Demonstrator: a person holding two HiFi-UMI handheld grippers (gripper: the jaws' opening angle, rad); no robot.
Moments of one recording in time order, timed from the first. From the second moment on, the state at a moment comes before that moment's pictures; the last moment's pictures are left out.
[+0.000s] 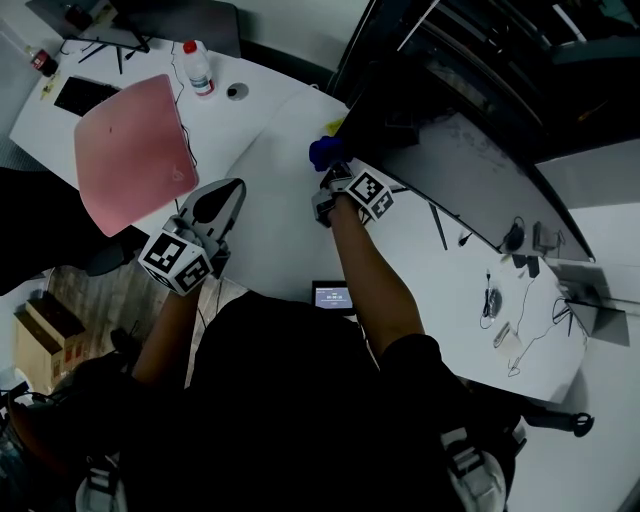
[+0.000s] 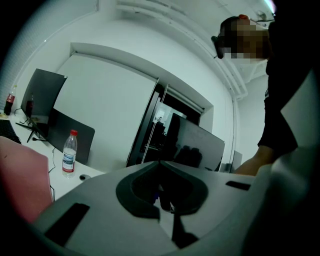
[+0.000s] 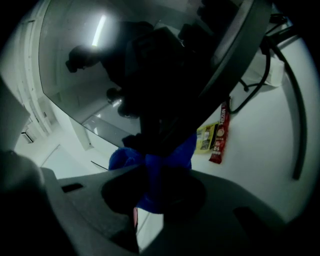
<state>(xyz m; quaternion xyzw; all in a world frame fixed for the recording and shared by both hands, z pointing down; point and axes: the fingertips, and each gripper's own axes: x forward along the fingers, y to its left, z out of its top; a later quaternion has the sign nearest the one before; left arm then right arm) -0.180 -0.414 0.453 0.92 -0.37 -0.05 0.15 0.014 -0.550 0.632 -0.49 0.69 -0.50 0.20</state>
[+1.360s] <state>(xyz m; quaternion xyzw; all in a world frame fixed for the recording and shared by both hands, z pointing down) -0.173 -0.405 0.440 0.93 -0.34 -0.06 0.13 -0.013 -0.564 0.507 -0.47 0.68 -0.46 0.31</state>
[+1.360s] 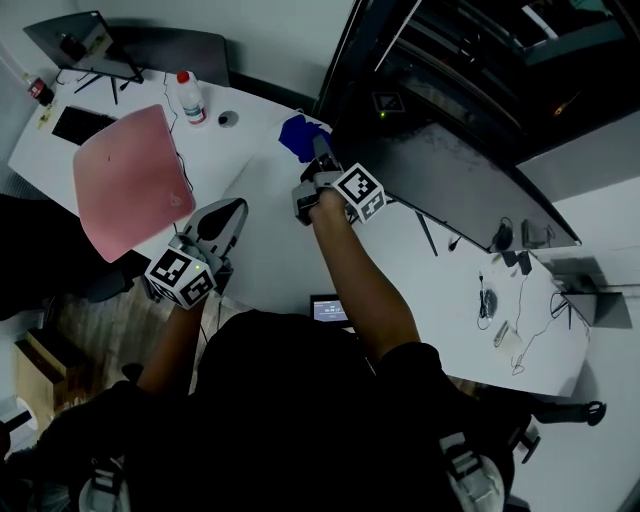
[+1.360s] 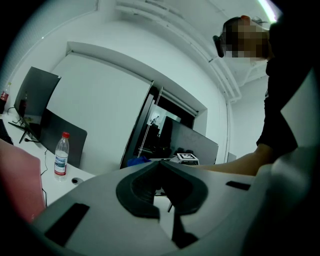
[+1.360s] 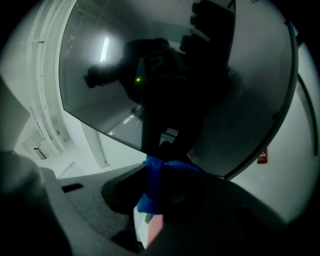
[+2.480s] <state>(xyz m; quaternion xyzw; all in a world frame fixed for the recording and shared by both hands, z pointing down) -0.152 -0.410 0.411 0.94 -0.31 -0.08 0.11 -0.012 -0.556 0.332 -0.41 0.71 -0.41 0.40</state>
